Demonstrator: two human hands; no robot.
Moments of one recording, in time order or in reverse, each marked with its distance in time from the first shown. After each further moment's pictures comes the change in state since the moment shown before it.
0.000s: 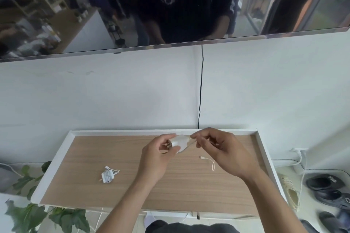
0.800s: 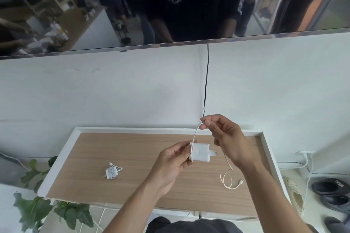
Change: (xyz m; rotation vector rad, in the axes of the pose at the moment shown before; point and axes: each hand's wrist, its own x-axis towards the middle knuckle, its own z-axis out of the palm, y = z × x) left_hand -0.022 0.012 0.027 -0.747 -0.306 -0.296; right_hand 0.036 0.020 0.002 0.386 0.167 0.093
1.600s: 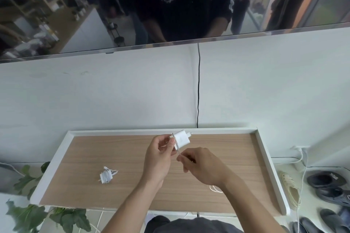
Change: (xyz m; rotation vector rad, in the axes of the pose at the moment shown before) left_hand 0.037 -0.009 -0.014 0.284 0.411 0.194; right_hand -0.019 0.041 0.034 -0.671 -0.352 0.071
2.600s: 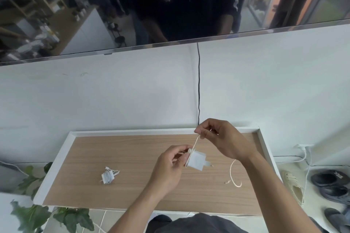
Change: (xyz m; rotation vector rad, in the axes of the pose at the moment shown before) left_hand -0.031 0.015 0.004 0.439 -0.306 0.143; right_hand 0.015 0.011 -0.082 0.234 0.163 -0.046
